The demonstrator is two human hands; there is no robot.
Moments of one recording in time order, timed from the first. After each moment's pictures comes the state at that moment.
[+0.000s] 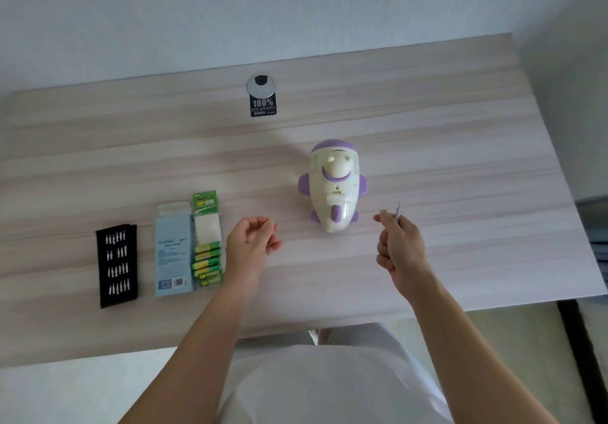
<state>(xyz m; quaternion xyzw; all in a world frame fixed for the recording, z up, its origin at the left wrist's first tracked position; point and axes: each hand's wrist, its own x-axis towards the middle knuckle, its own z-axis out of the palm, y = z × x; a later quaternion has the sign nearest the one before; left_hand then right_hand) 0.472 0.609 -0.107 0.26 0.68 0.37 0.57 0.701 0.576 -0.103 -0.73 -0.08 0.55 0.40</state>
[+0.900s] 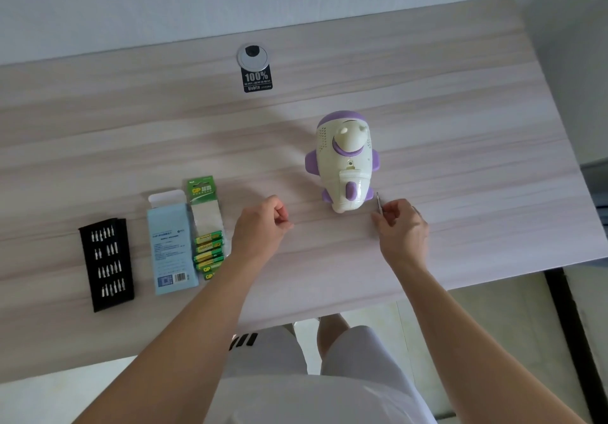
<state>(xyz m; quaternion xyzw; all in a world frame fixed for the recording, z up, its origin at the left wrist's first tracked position) 0.448 0.634 -0.155 0.68 0.63 0.07 0.37 0.679 0.554 -0.162 -0.87 -0.34 0.27 0.24</state>
